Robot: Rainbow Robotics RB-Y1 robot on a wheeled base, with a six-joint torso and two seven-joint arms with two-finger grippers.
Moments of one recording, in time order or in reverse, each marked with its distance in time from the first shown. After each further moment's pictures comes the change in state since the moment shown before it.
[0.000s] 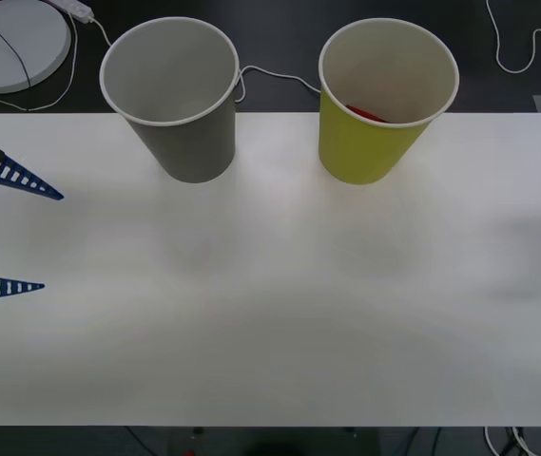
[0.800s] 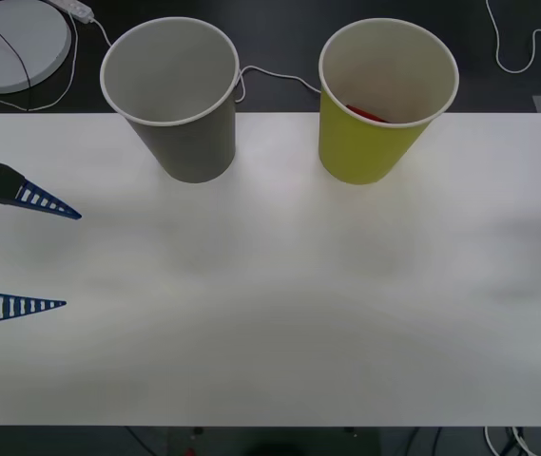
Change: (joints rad) right arm 0.000 0.000 0.000 0.000 0.000 0.000 0.000; left arm 0.043 -0.107 -0.003 0.002 -0.023 -0.002 -0.013
